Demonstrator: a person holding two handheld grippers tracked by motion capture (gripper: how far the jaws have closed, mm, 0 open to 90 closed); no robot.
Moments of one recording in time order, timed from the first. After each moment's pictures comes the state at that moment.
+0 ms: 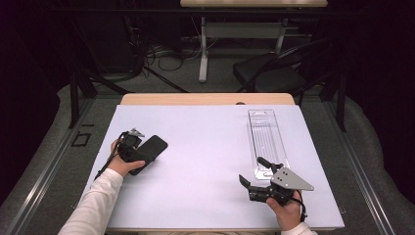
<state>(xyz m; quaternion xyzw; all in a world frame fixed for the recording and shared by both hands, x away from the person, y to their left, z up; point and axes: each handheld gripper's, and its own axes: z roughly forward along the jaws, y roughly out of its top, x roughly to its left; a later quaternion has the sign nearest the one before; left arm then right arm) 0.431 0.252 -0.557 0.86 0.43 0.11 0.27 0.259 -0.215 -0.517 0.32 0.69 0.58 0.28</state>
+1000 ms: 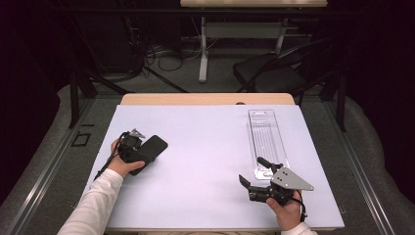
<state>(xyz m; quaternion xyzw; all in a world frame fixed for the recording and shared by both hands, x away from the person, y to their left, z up) 0.428 0.251 -0.554 0.86 0.41 0.11 0.27 0.259 -0.215 -0.517 0.31 0.70 0.58 0.28</state>
